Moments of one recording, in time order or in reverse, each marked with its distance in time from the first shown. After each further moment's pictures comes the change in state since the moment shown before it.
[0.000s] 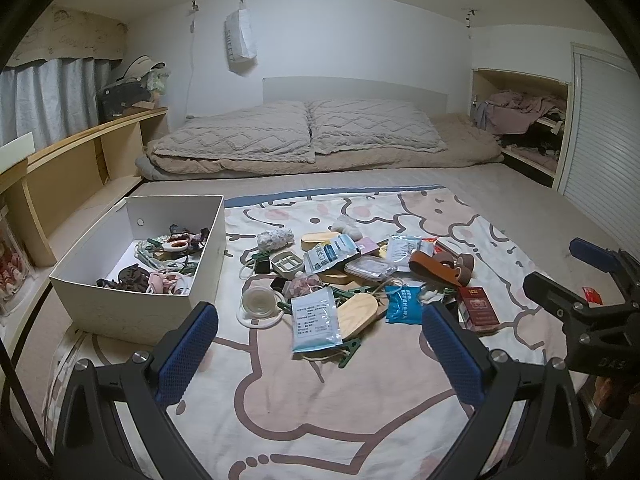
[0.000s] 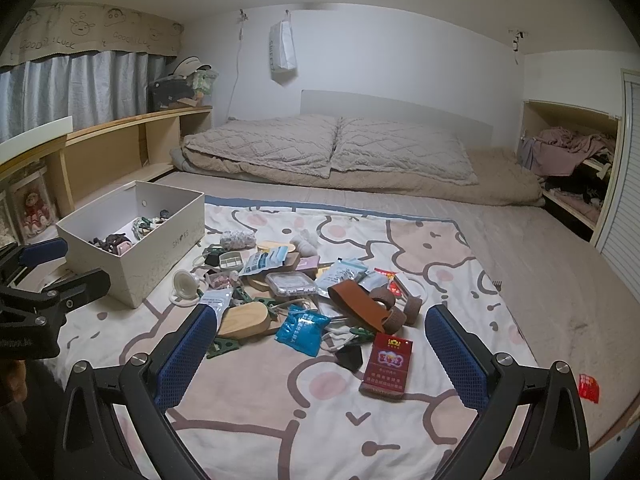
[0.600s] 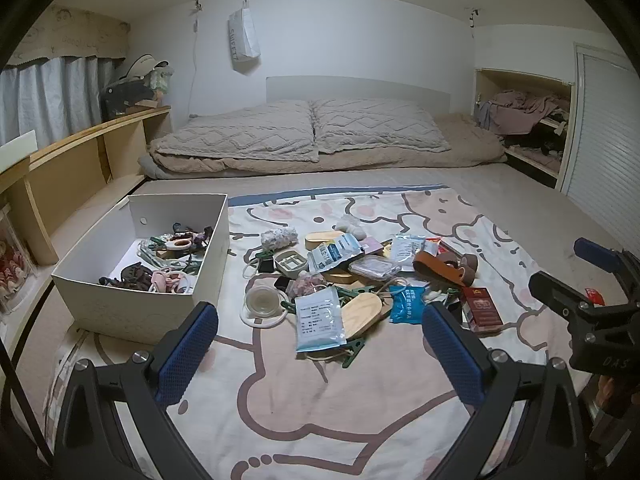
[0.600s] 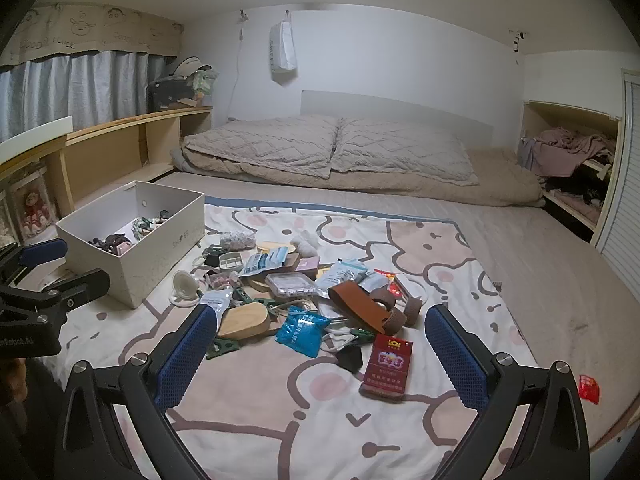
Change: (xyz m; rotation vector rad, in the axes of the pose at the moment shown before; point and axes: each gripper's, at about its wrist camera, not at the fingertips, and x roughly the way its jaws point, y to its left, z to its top) left arm 0.000 0.004 -0.001 -0.006 0.001 0.008; right arm 0.000 0.001 0.000 -0.001 -0.003 0.000
